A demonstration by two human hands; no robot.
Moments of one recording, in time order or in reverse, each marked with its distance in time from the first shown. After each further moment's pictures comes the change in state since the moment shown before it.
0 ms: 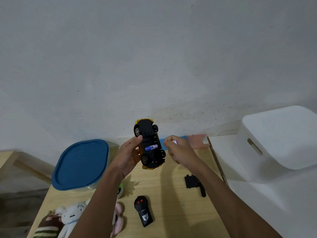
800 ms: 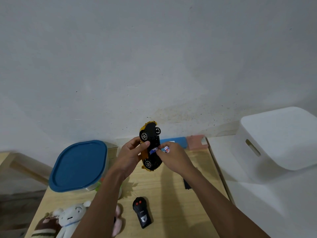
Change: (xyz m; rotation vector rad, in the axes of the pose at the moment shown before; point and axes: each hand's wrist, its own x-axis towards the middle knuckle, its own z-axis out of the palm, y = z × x) left_hand 0.005 -0.010 0.004 0.083 0.018 0.062; right_hand 0.005 0.011 0.023 -0.371 0.122 -0.045
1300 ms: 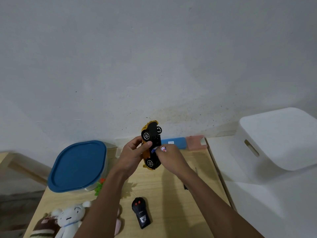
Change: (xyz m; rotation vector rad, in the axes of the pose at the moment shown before) left_hand 0.000 -0.001 0.009 0.014 0.005 0.030; right_hand -0.004 -0.010 0.005 0.158 -0.060 0.050
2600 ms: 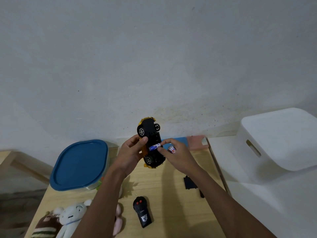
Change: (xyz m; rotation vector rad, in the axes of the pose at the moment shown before) left_hand -0.003 0.008 -0.006 -0.134 -0.023 0.004; right_hand 0.003 0.021 -0.018 0.076 0.018 -0.196
